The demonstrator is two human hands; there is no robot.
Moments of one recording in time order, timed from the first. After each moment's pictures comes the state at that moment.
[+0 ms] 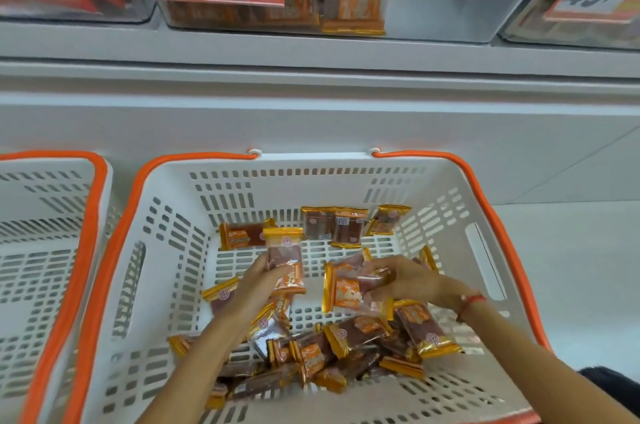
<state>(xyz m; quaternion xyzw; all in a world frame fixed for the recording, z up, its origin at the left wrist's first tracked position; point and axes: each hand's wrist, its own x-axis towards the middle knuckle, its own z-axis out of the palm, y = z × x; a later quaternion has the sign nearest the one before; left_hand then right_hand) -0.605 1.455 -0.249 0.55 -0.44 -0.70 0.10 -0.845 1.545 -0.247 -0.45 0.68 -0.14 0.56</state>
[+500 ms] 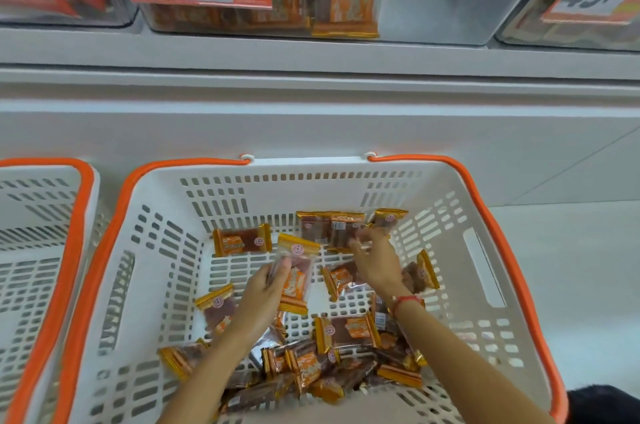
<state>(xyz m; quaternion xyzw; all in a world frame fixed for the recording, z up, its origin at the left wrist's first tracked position) -0.612 1.466 -0.263 0.53 -0.53 -0.65 0.12 -0.811 1.504 -0.289 -0.35 0.85 -0.24 0.30</state>
